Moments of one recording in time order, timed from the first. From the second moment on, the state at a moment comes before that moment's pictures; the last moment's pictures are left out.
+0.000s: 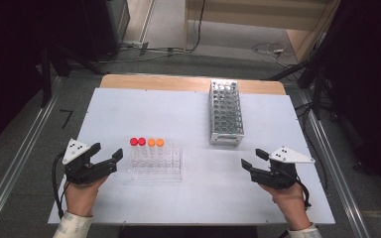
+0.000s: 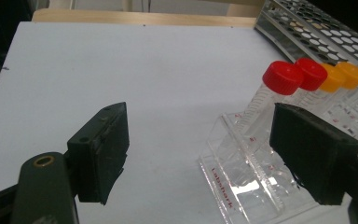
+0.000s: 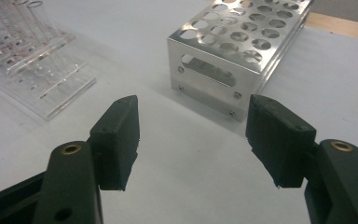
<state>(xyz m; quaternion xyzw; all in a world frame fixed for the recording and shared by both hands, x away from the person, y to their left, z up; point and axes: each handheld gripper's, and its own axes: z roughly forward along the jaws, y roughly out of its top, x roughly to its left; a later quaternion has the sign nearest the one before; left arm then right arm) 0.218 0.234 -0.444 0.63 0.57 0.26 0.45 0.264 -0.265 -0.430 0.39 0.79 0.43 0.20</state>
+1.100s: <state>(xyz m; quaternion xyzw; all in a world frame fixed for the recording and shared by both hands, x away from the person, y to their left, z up) 0.205 0.246 -0.459 0.62 0.58 0.27 0.45 0.258 -0.319 -0.433 0.43 0.76 0.43 0.22</state>
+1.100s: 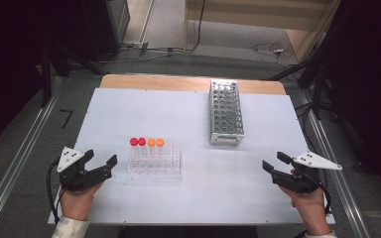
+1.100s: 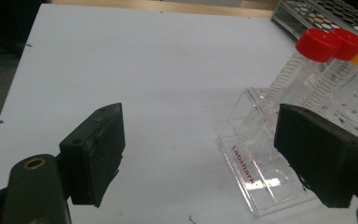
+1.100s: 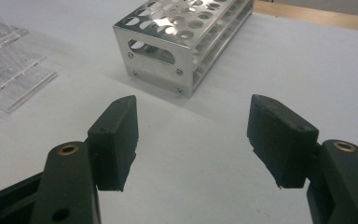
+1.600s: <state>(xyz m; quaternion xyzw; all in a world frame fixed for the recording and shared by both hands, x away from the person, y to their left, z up) 0.200 0.256 -0.462 0.62 0.59 0.27 0.44 0.254 -0.352 -0.439 0.47 0.74 0.42 0.24</state>
